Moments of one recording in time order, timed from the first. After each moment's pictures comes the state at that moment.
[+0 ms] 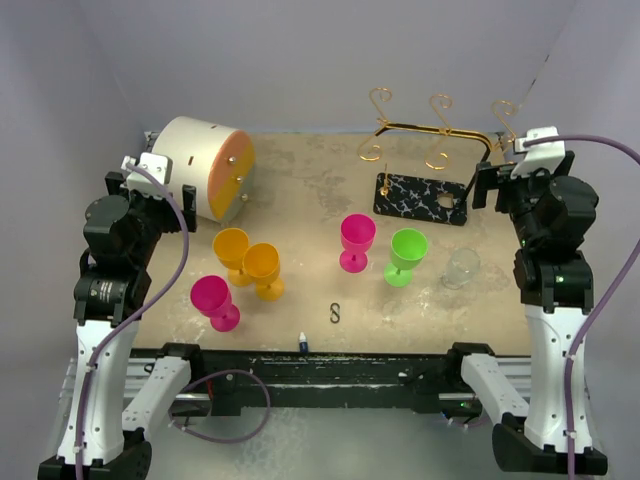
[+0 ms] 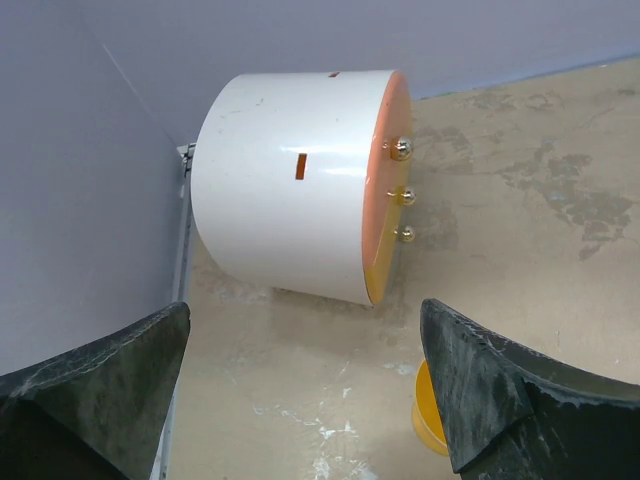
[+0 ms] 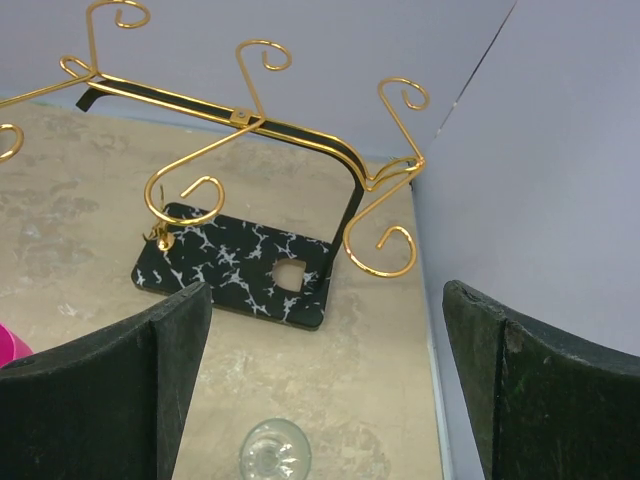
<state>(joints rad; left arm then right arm) -0.06 0.75 1.12 -0.54 -0.03 0.17 -0.06 0.84 1.29 -0.55 0.01 -0.23</state>
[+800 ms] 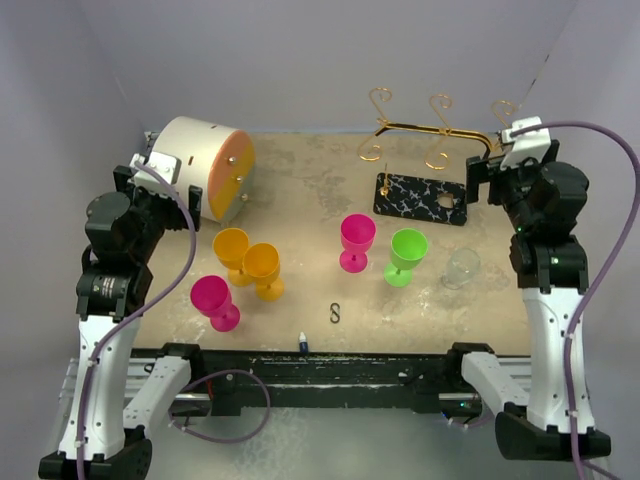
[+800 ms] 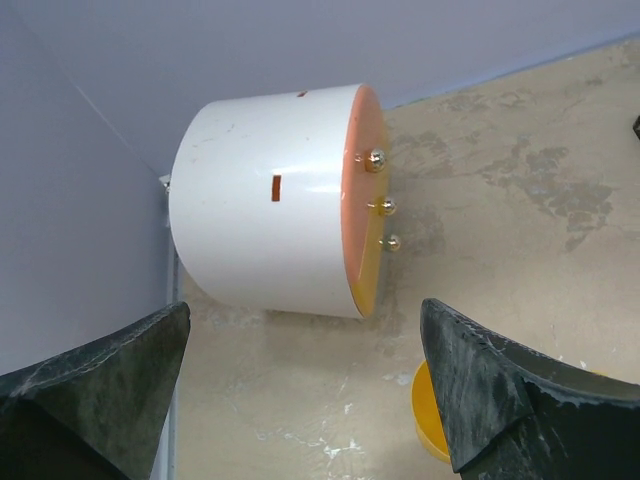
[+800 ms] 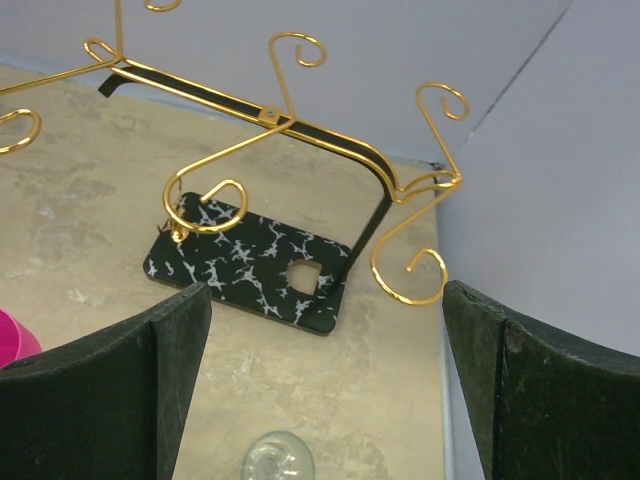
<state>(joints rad) -0.05 0.77 1.12 -0.50 0.05 0.22 -0.05 0.91 1.30 -0.54 -0.04 -0.26</state>
